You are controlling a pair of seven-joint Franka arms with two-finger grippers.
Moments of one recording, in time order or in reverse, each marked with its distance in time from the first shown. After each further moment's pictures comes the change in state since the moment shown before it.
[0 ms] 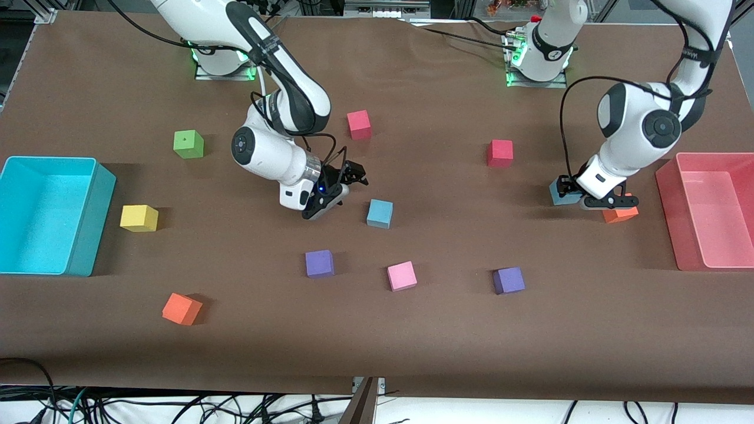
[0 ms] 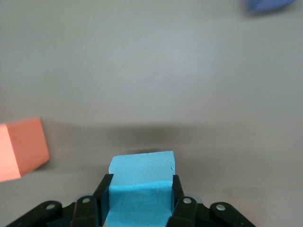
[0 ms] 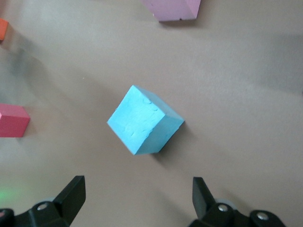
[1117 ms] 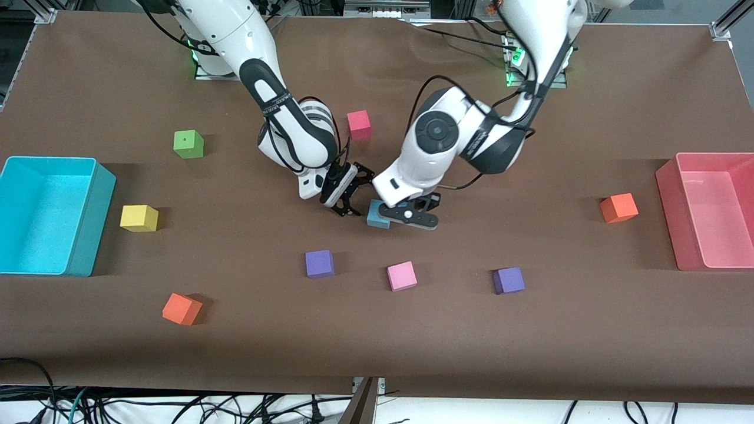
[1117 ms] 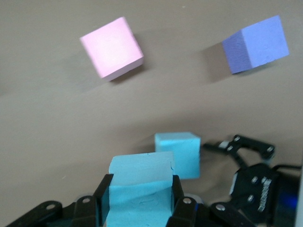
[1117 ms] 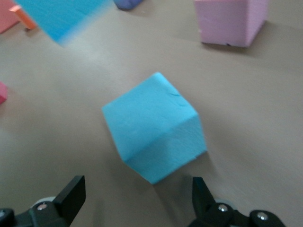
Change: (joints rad) left arm -0.713 0.569 0.111 0.926 -0.105 -0.311 -0.369; right arm 0.103 0.202 0.017 0.099 1.122 0.184 -1.426
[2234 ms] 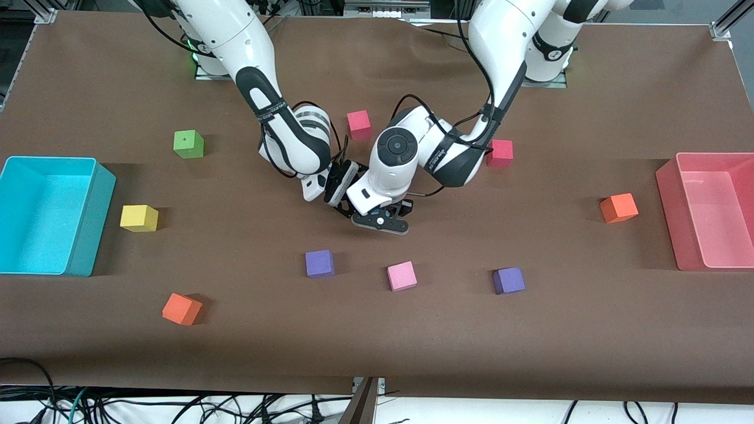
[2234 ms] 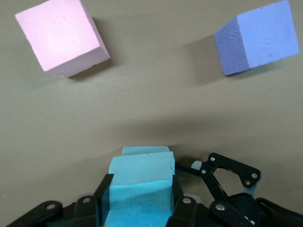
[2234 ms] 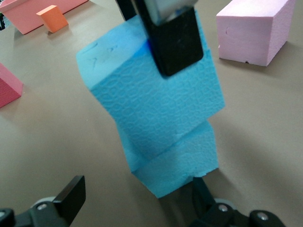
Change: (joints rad) left arm -0.071 0.142 0.024 0.101 0.000 0.042 -0.117; right arm -0.001 0.012 -0.020 0.003 0.066 -0.079 -0.138
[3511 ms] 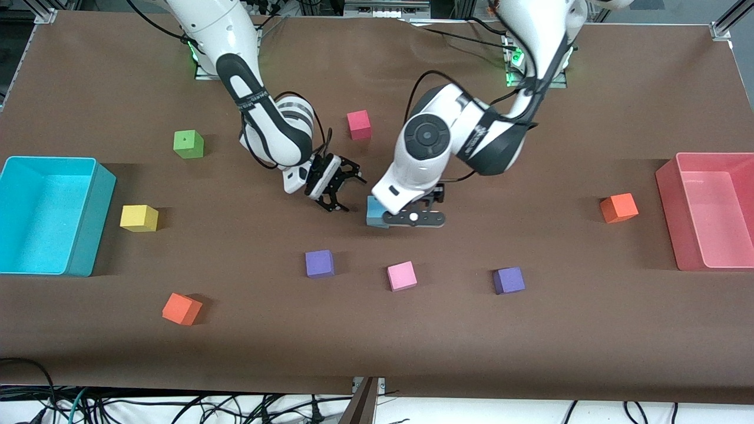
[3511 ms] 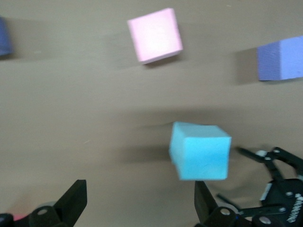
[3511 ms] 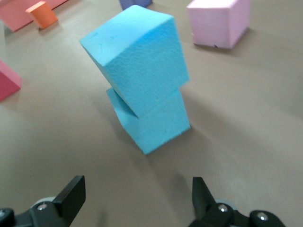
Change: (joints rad) left arm 0.098 -0.195 0.002 -0.014 0.006 -0.311 -0.060; right arm -0.049 -0.158 -0.008 -0.202 -0.002 -0.012 0.094
